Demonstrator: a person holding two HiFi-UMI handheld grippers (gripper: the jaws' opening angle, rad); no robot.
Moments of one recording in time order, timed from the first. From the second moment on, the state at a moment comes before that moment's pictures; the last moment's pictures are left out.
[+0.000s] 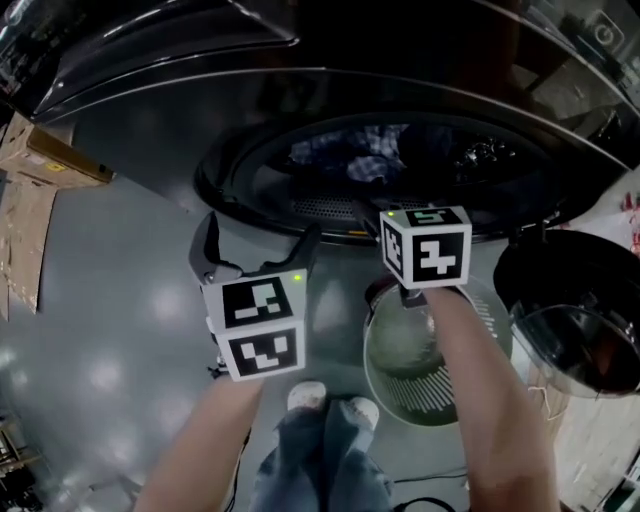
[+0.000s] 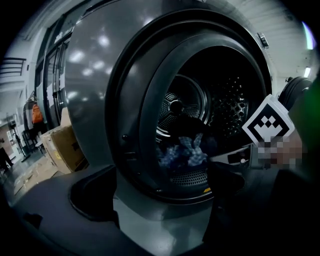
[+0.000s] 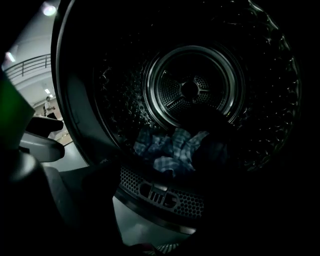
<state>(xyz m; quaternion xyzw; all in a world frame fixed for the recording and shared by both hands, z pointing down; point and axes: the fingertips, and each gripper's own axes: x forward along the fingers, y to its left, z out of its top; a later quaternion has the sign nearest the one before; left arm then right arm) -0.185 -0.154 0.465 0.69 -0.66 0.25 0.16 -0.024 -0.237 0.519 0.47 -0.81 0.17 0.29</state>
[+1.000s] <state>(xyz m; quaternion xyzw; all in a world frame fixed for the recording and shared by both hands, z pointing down) -0.203 -0.169 0.486 0.63 -0.72 0.25 0.15 -0.019 -0.322 0.625 0.40 -0.68 0.16 0.60</state>
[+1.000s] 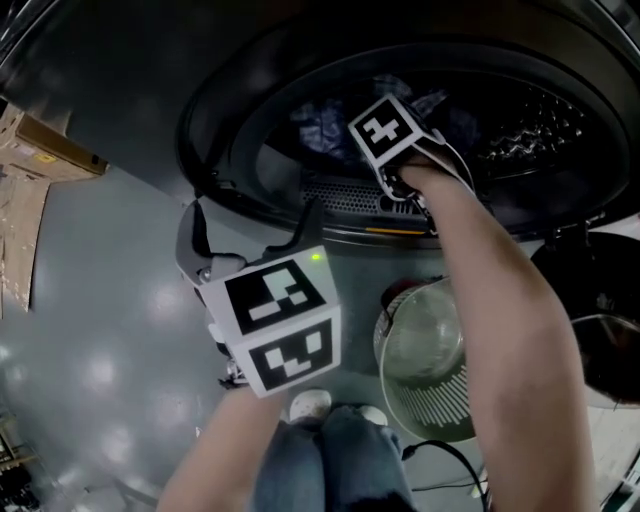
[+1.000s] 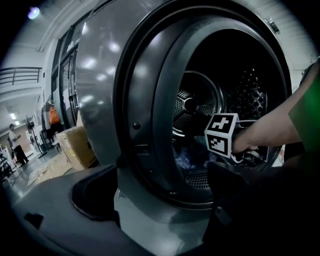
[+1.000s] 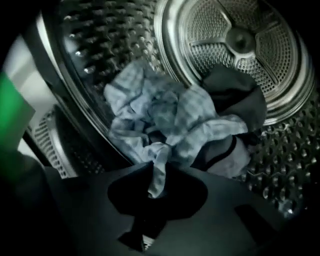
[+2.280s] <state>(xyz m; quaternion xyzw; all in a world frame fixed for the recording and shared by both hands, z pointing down) -0.155 -0.122 0.399 0.72 -0.61 0.28 0.19 0.000 -0.176 0.445 0.42 -0.81 0.17 0.38</state>
